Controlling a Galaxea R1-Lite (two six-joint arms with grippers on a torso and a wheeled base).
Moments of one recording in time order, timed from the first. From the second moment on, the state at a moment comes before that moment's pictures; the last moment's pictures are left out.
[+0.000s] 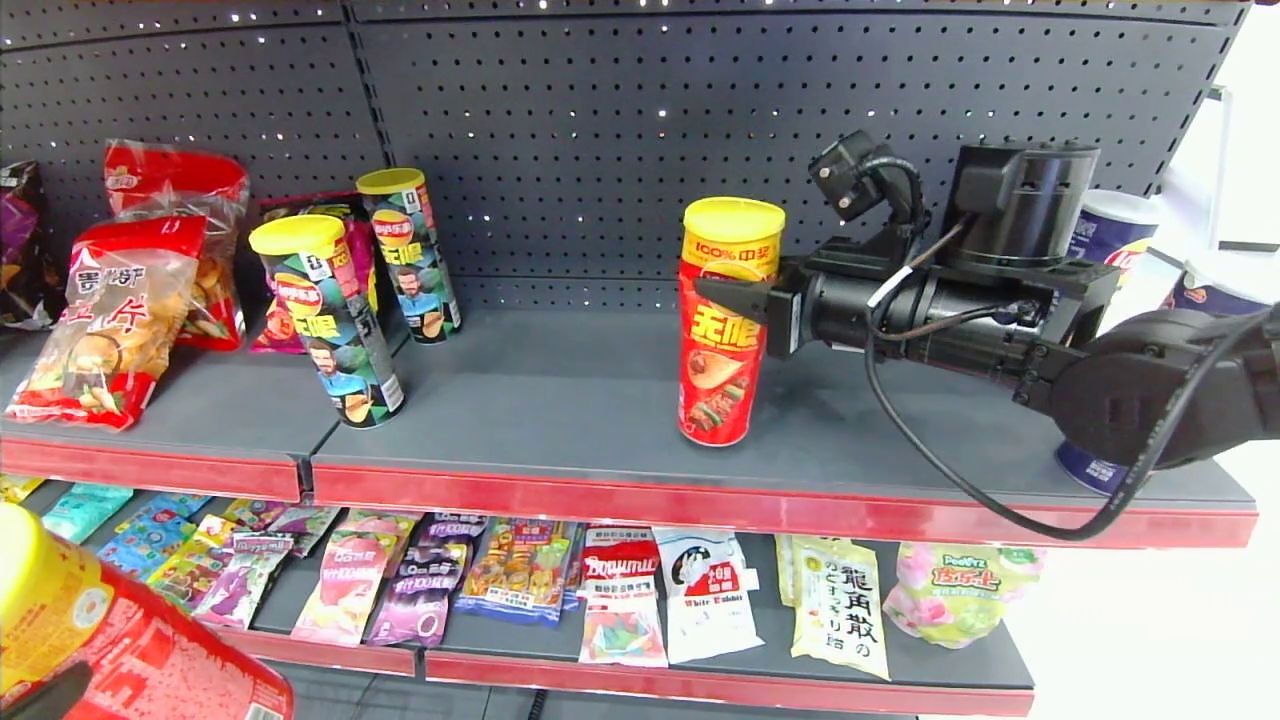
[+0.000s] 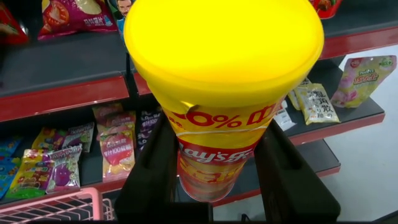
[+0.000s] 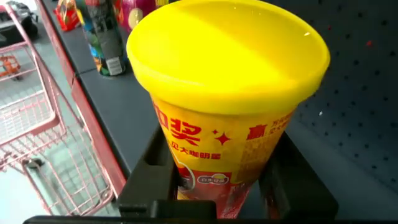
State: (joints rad) left arm -0.07 0.47 -0.37 0.06 -0.24 0.08; right arm 0.53 1.82 -1.17 -0.58 0.32 -0.14
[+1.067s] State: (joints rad) left arm -0.07 0.47 -0.37 0.06 -0.24 0.08; right arm 0.50 1.83 -1.10 -0.59 0.40 -0.19
